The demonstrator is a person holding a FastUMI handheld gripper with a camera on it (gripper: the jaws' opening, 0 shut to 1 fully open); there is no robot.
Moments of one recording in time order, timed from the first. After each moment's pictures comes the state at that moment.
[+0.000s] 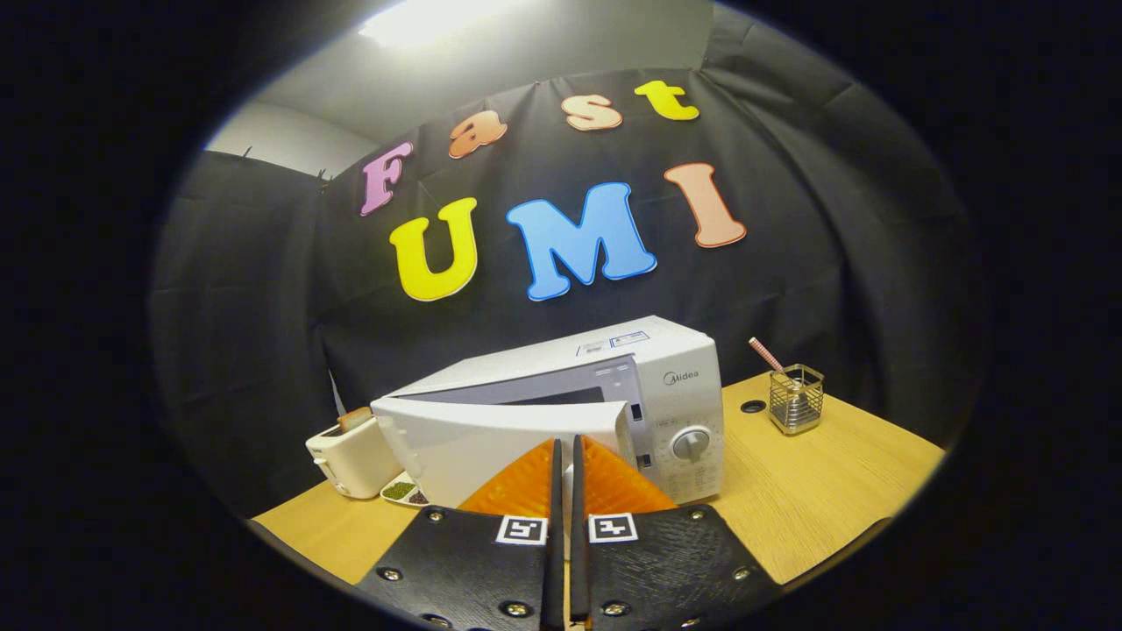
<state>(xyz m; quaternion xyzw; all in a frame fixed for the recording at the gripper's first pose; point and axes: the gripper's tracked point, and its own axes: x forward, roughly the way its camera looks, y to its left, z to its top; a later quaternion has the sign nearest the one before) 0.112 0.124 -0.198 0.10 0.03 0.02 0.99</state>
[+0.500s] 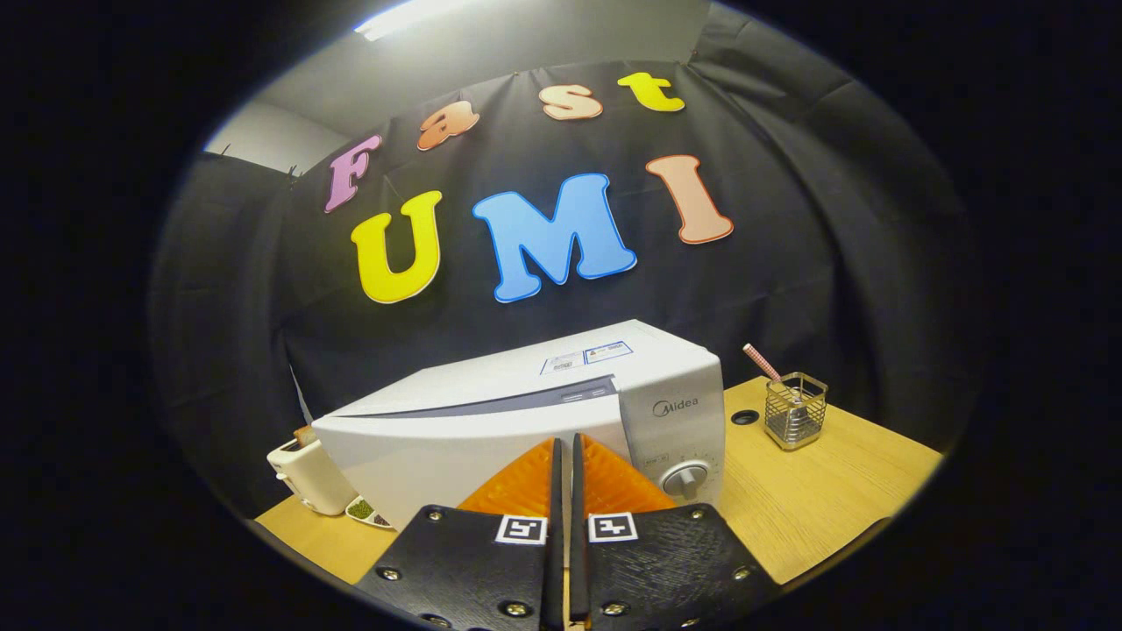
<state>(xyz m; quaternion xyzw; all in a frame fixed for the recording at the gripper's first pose) 0.174 0.105 -0.197 0.10 0.04 -0.01 0.99</state>
